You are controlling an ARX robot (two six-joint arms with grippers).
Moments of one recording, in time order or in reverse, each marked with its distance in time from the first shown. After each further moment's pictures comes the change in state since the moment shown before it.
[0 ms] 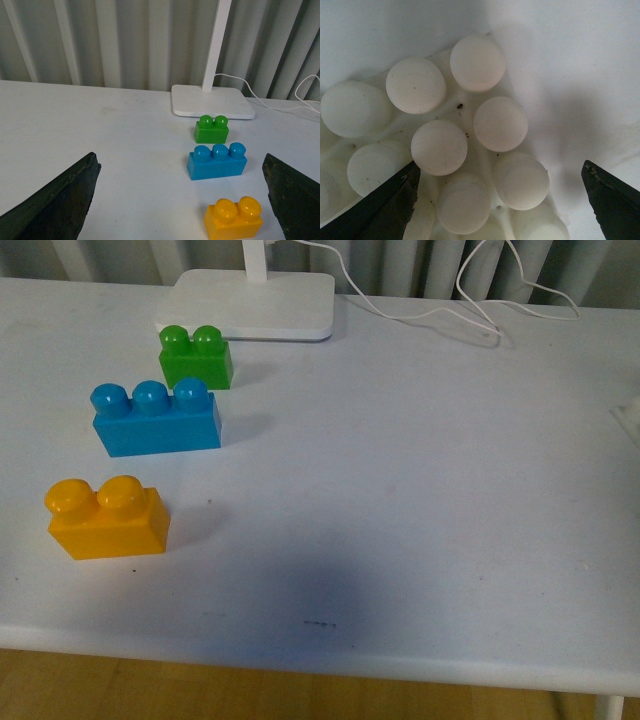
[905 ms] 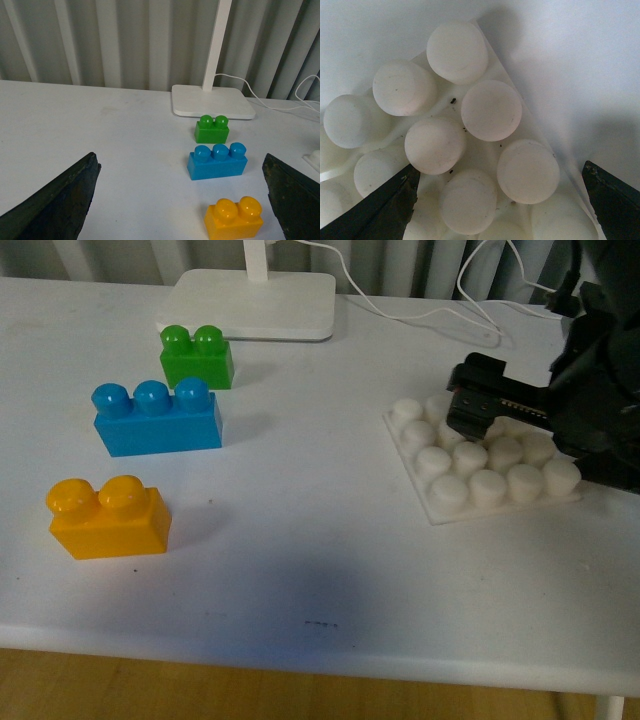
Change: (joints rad) left arm 0.000 0.000 0.000 0.000 0.000 0.000; right arm 0.558 -0.019 -0.070 0.049 0.098 0.609
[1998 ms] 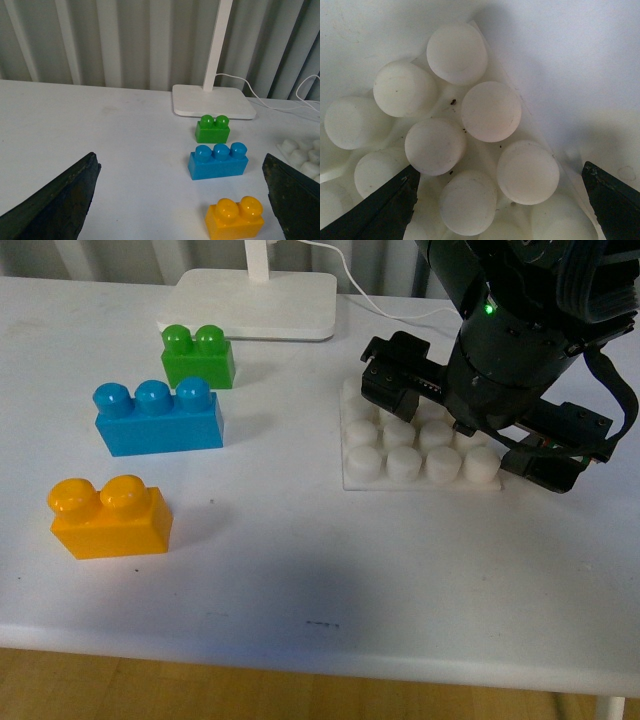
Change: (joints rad) left arm 0.000 0.000 0.000 0.000 0.000 0.000; right arm 0.144 0.119 0.205 -0.133 0.140 0.315
